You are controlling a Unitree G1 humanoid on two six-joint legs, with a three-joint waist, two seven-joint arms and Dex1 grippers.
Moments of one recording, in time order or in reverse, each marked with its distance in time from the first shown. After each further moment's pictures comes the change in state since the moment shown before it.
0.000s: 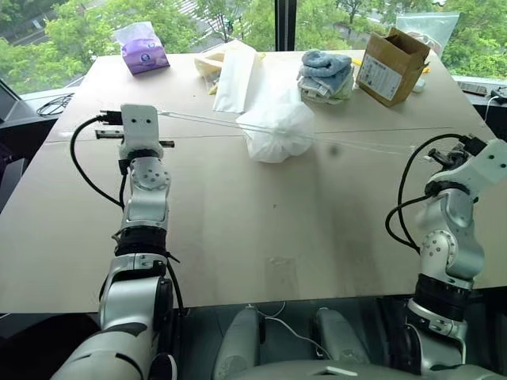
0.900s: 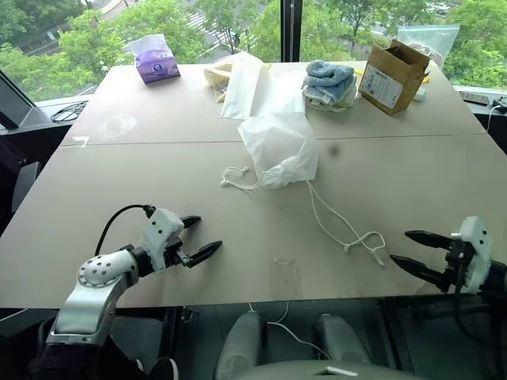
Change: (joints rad) left arm 0.774 0.294 -0.024 -0.587 -0.451 0.219 -1.008; right arm 0.684 -0.676 0.058 0.076 0.238 -0.173 1.323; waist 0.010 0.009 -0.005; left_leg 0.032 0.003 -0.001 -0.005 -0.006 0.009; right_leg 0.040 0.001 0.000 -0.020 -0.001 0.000
